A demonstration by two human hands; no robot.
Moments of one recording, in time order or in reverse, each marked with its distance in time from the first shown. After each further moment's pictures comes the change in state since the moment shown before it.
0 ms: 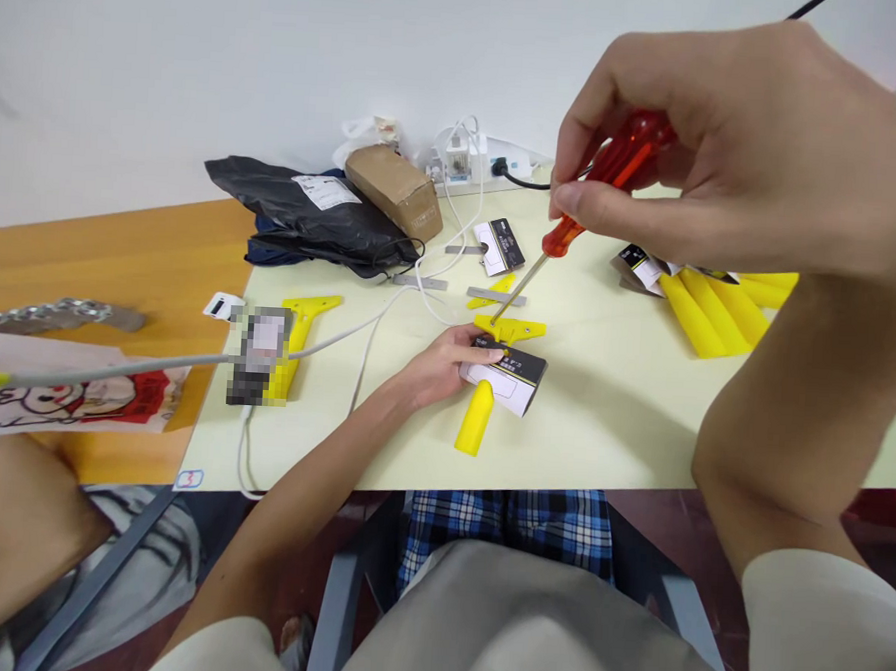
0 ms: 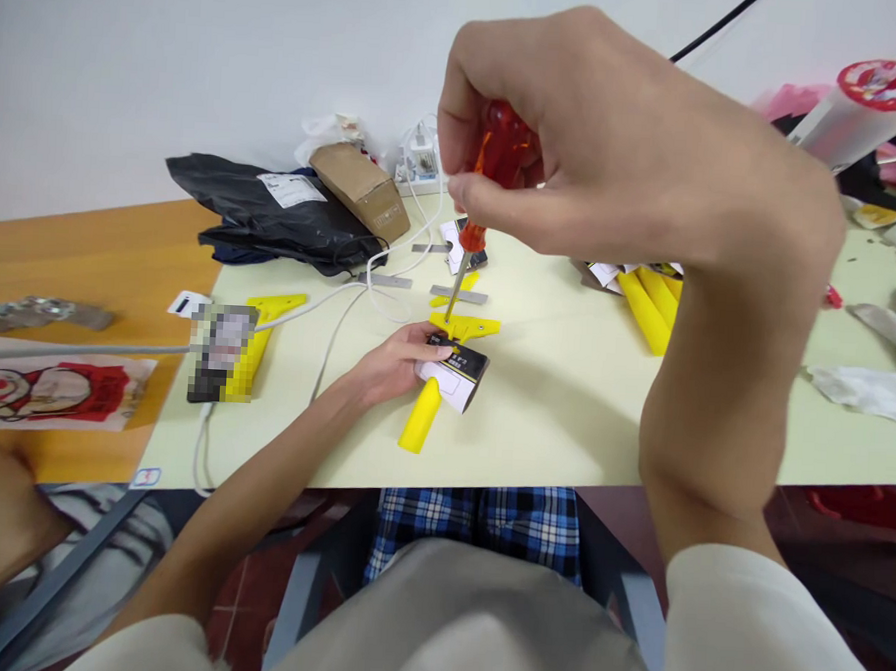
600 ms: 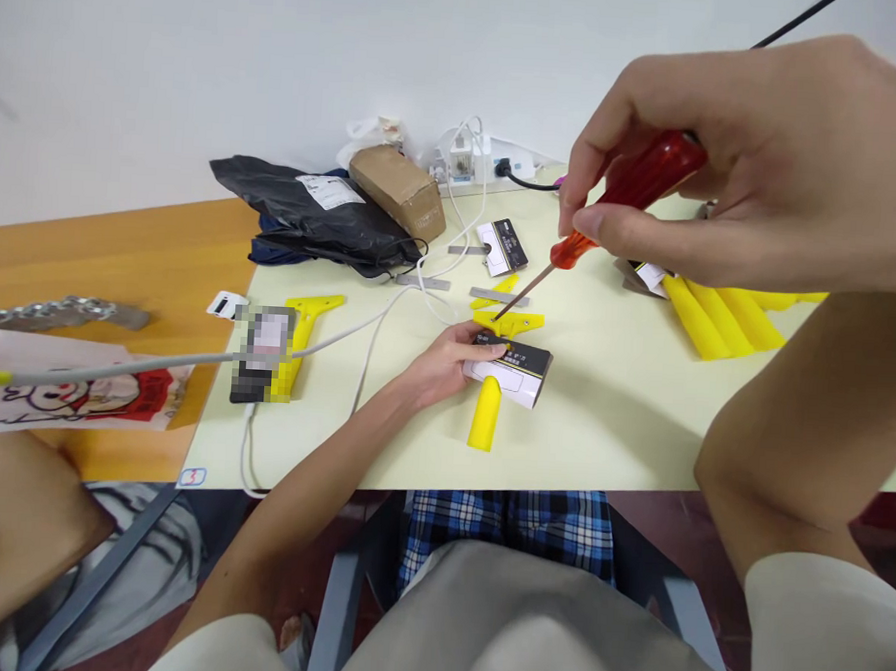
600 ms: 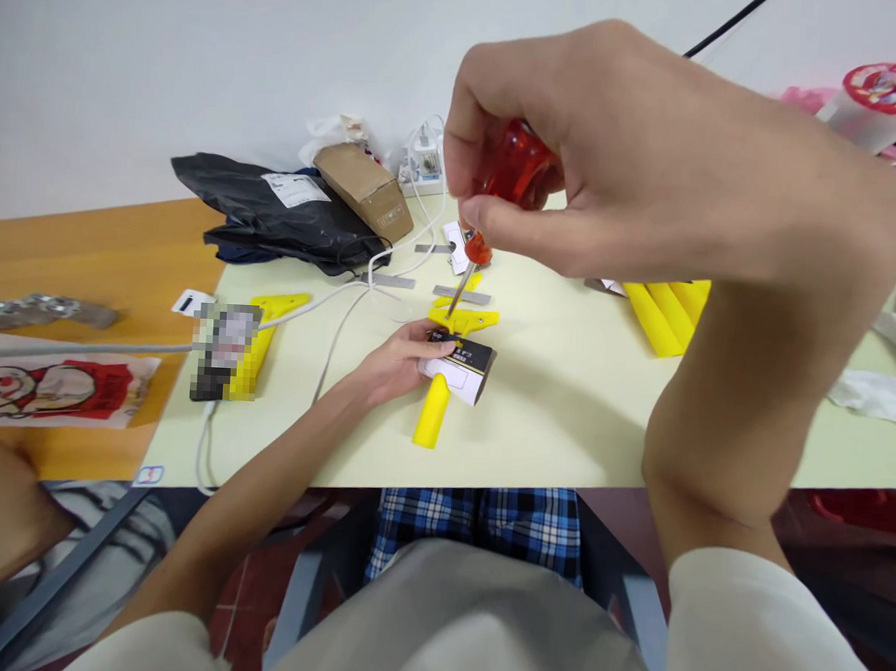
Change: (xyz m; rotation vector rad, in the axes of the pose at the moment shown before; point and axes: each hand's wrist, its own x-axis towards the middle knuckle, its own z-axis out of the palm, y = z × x) left_hand 0.003 -0.002 0.001 -0.027 0.043 0.040; right_hand -0.006 0.005 -0.006 -0.024 -0.032 -0.135
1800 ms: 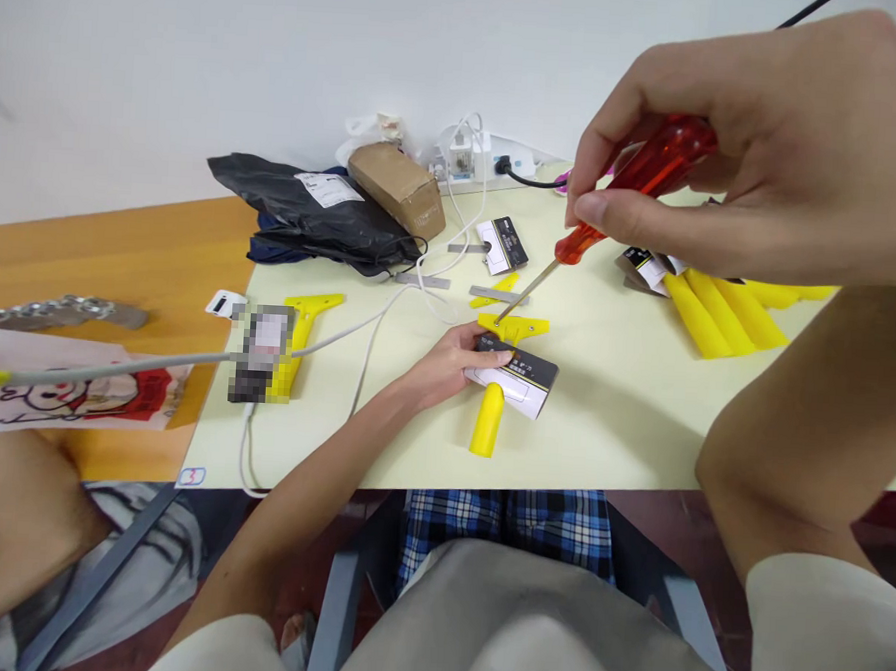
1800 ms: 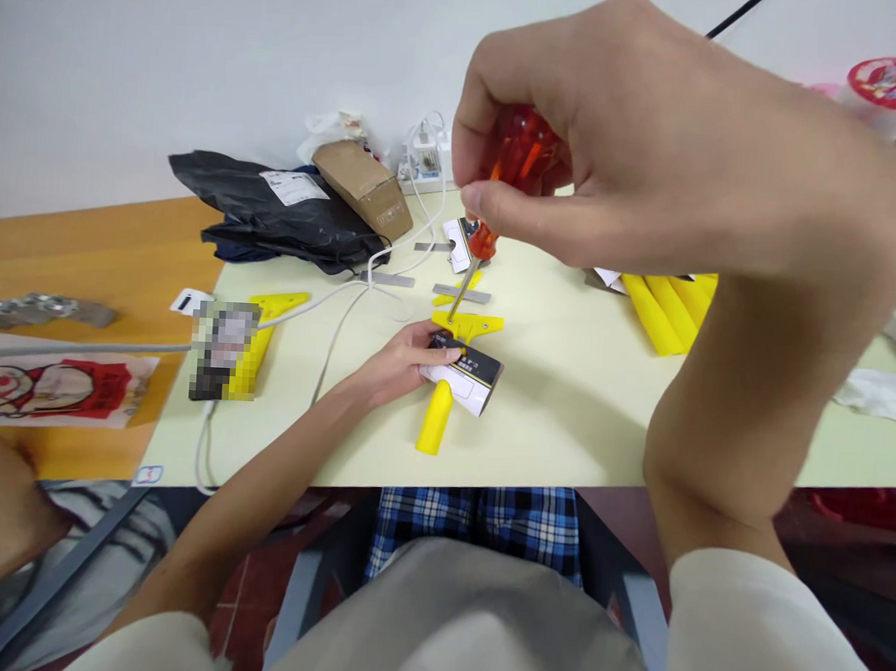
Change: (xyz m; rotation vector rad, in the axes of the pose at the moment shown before) left_hand -0.001 -0.004 0.000 0.092 -0.048 0.033; right_hand -0.002 0.003 -0.006 -0.064 -0.071 0.008
